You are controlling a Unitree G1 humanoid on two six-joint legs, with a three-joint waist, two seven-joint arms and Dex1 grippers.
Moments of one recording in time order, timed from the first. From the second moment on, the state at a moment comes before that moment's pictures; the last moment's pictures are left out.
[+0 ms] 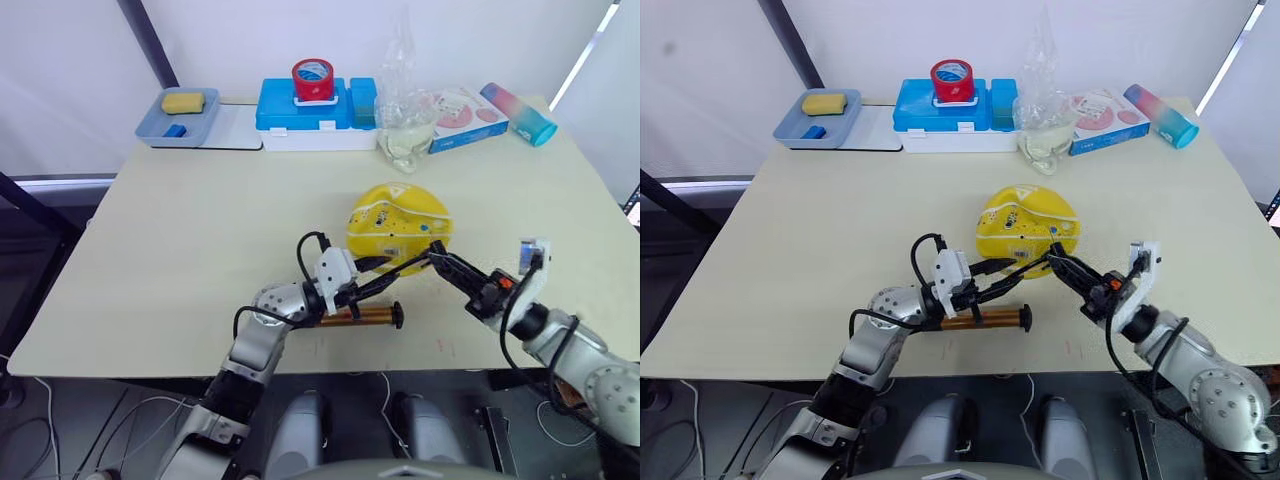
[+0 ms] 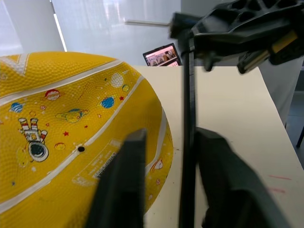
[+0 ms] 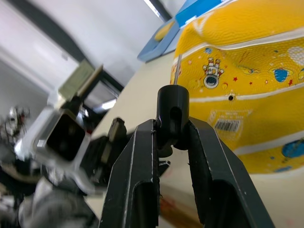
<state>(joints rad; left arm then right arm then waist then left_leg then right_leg) -0.30 0.26 -0.27 0.04 -0.18 -0.09 -0.86 0.05 -0.52 -0.23 -0.49 1.22 0.75 0.42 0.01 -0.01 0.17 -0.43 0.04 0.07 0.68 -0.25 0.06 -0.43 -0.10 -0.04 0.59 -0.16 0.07</state>
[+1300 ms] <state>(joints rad) -0.75 0.37 -0.14 0.17 -0.25 0.48 -0.75 0.11 -0.94 -0.41 -0.21 0.67 0.35 1.21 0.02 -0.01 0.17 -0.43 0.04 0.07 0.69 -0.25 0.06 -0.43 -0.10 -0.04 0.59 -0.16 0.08</state>
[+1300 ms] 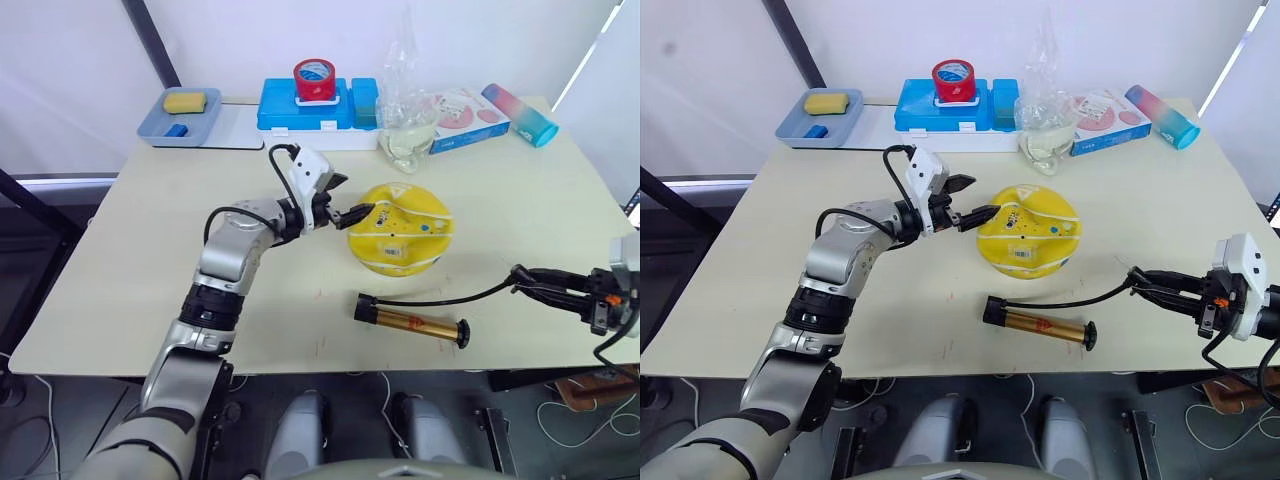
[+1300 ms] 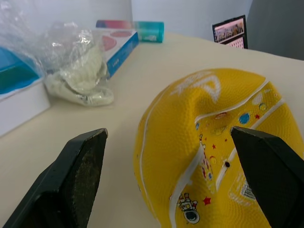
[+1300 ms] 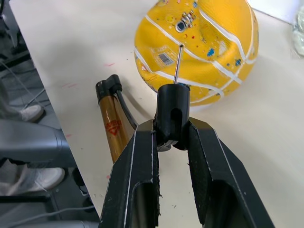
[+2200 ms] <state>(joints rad) -0.77 0.21 -0.13 0.27 -0.19 0.56 -0.60 0.05 -0.84 -0.36 -0.25 0.63 0.32 1.15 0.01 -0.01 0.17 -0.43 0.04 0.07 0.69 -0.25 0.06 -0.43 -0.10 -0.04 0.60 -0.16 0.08</state>
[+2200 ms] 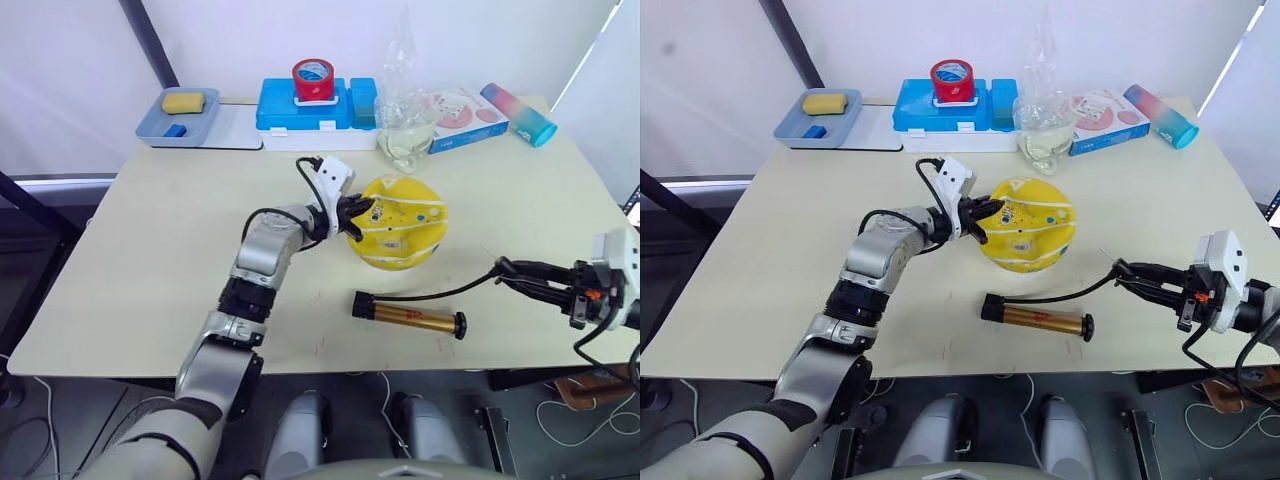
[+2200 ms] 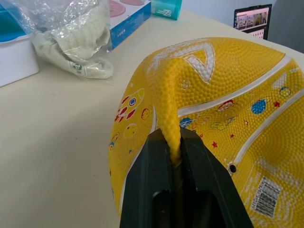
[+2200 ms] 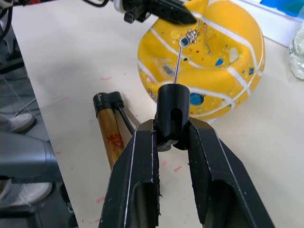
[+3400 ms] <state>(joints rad) -0.62 0.07 -0.14 -0.03 -0.14 0.70 -0.28 -0.42 -0.89 -0.03 -0.41 0.64 0.99 0.72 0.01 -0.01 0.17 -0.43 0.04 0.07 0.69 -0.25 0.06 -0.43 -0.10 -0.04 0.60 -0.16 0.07</state>
